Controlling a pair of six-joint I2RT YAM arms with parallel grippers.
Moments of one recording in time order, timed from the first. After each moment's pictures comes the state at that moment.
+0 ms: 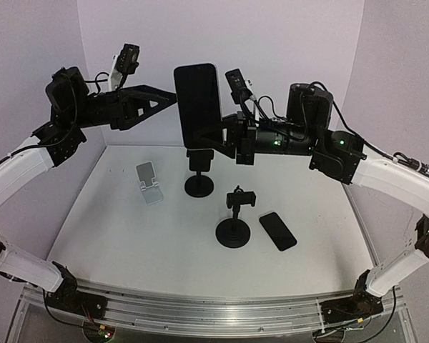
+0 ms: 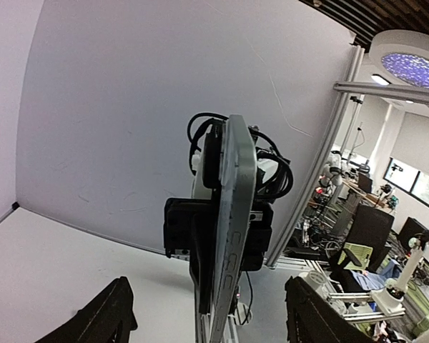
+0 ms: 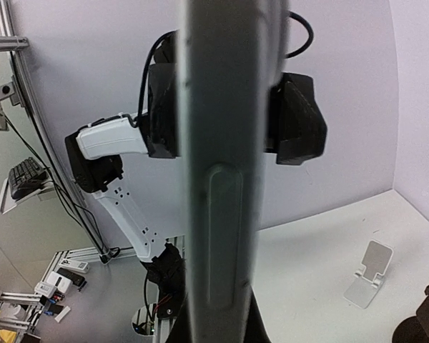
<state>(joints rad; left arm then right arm) -0.61 1.27 1.35 0.23 1.04 -0.55 0.98 1.47 1.48 -0.02 -0.52 0.22</state>
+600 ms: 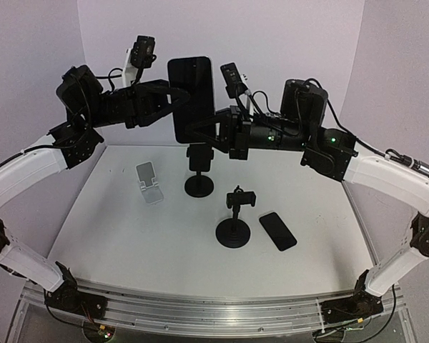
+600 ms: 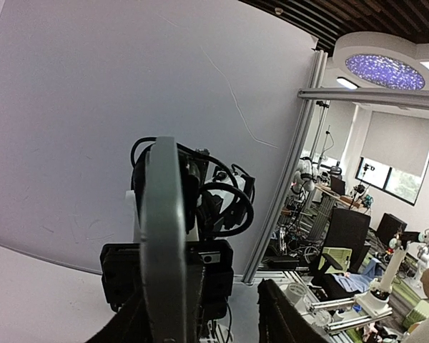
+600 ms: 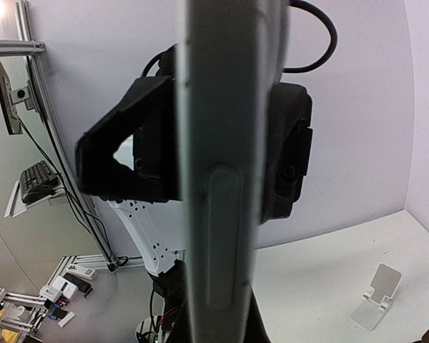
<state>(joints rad) -0.76 1.35 1.39 0.43 0.99 -0.63 0.98 1.52 1.52 0.06 -0.57 0.23</state>
